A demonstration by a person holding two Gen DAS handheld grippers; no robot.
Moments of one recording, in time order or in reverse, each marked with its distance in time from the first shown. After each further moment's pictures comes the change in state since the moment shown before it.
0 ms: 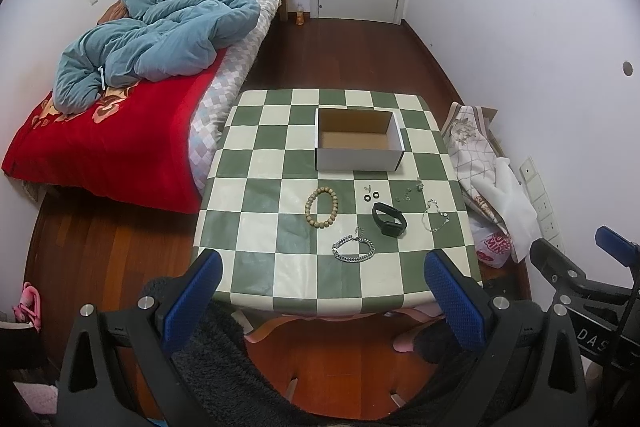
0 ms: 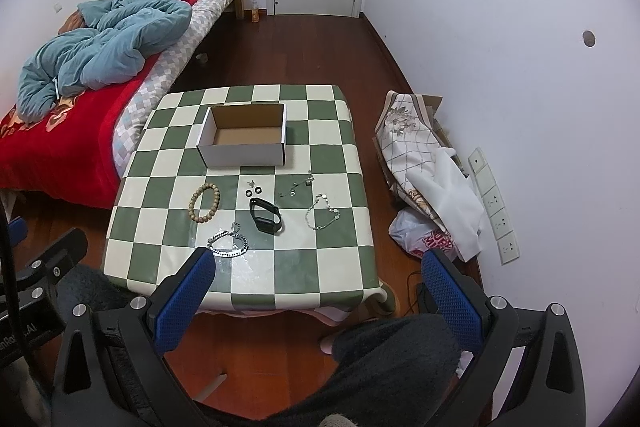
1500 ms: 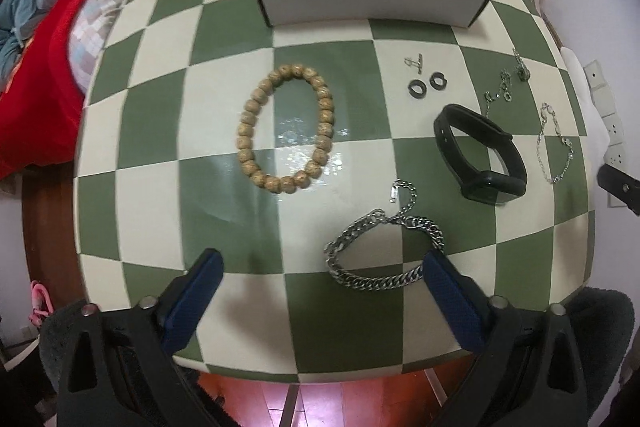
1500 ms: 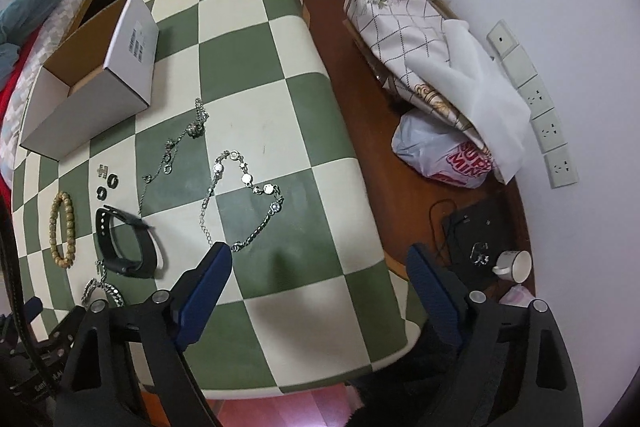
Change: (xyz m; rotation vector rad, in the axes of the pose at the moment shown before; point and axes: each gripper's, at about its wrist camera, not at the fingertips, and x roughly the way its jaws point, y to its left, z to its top) left arm 0.305 -0.023 -0.023 0.092 0.483 0.025; right arm 0.332 -0.069 -0.004 0.226 0.398 -0.027
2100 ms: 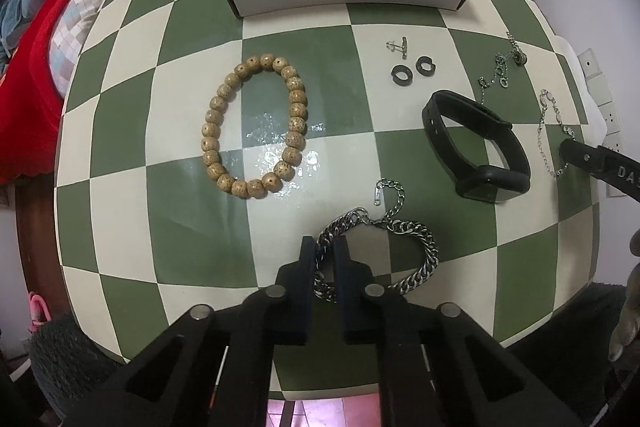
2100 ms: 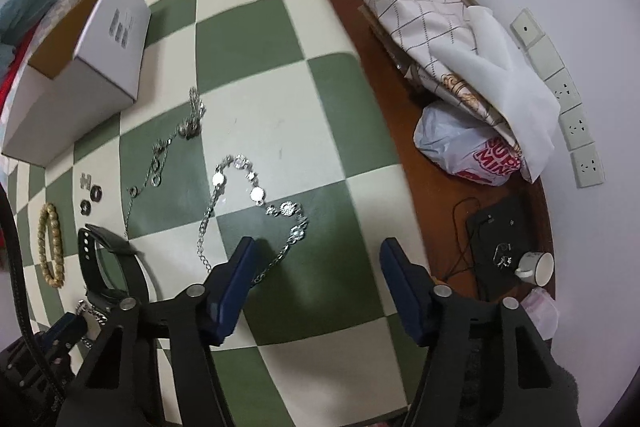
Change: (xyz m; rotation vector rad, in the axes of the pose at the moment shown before) left arm 0.018 -0.019 0.008 0.034 -0.003 -0.006; right arm 0.045 0.017 0.012 -0.012 0.019 0.031
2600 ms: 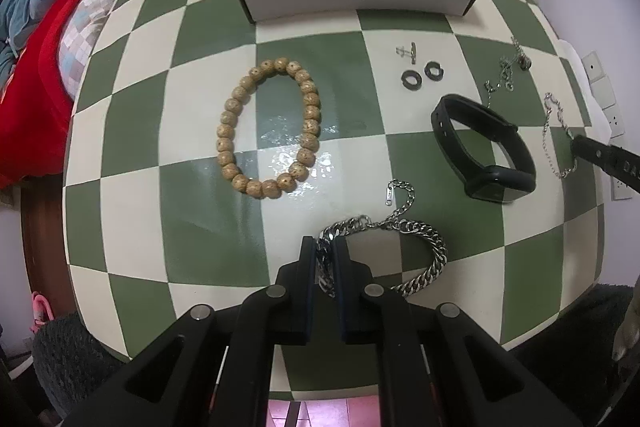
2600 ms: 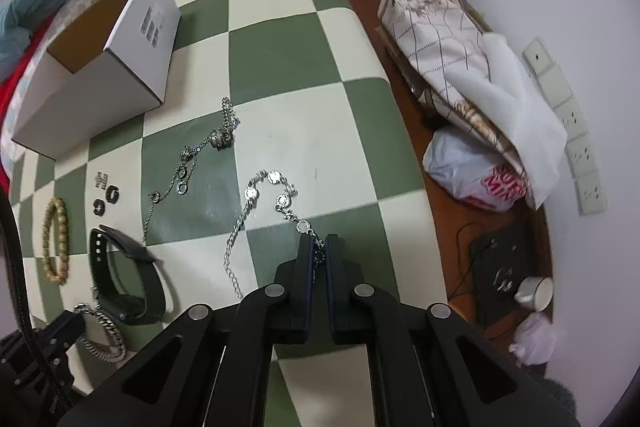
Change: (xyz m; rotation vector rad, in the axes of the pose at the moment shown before) left arm -0.010 0.007 -0.010 -0.009 -0.030 0.014; right arm -0.007 0.010 0.000 -0.033 -0.056 0.044
